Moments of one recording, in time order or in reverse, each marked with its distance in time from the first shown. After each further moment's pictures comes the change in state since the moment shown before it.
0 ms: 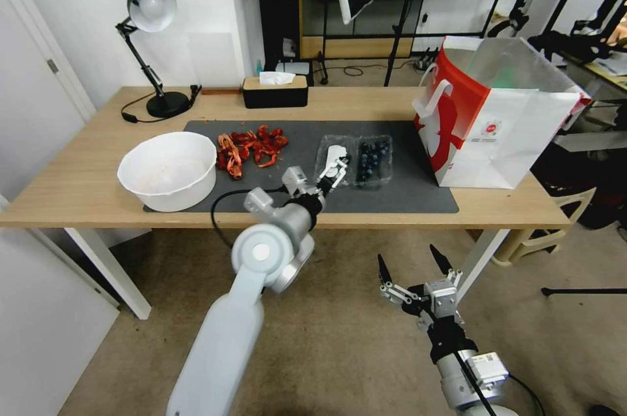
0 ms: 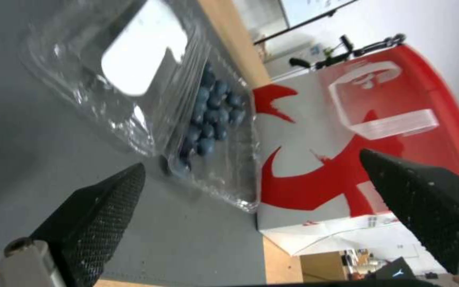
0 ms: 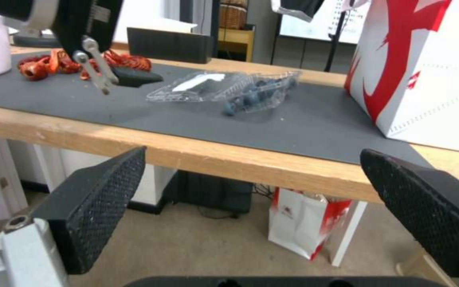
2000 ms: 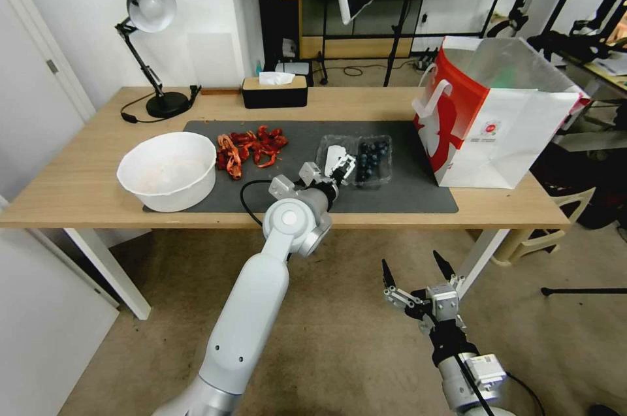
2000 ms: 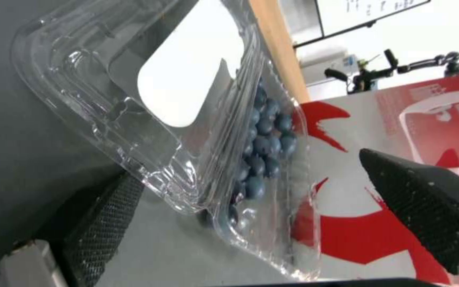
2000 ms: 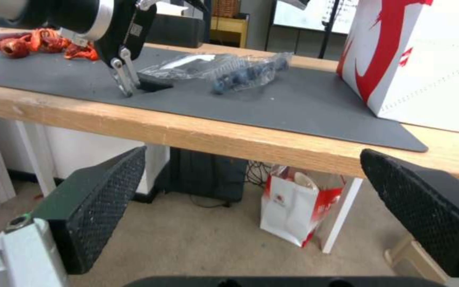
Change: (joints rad) left arm -0.121 -0.055 -0.004 0.228 -0.004 -0.068 0.007; right arm 0.003 0.012 0.016 -0.037 -0.015 0.010 0.004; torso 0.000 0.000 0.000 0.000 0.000
